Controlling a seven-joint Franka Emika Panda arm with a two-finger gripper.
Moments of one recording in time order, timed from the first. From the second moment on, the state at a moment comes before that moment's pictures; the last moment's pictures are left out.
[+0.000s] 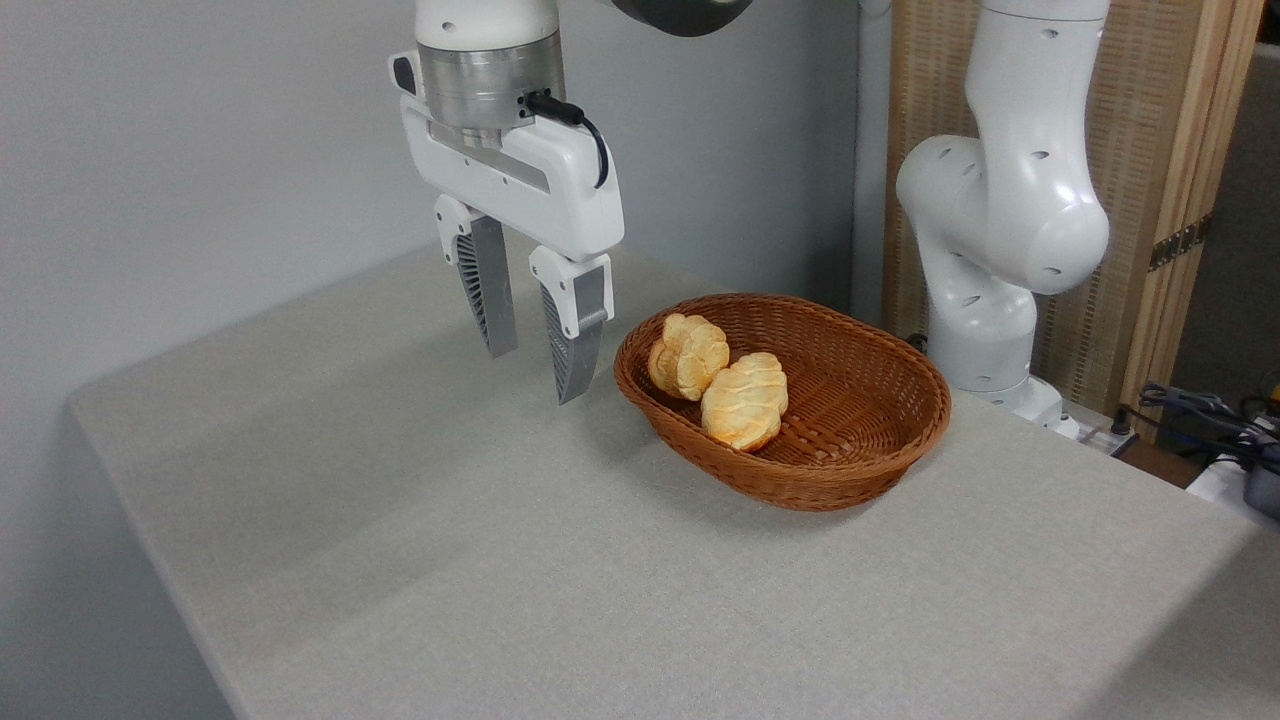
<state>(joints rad) -0.33 -0.15 0.24 -1.87 -0.03 1.78 0.65</state>
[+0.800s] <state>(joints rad) -0.40 -0.15 0.22 -1.90 -0.03 1.62 0.65</state>
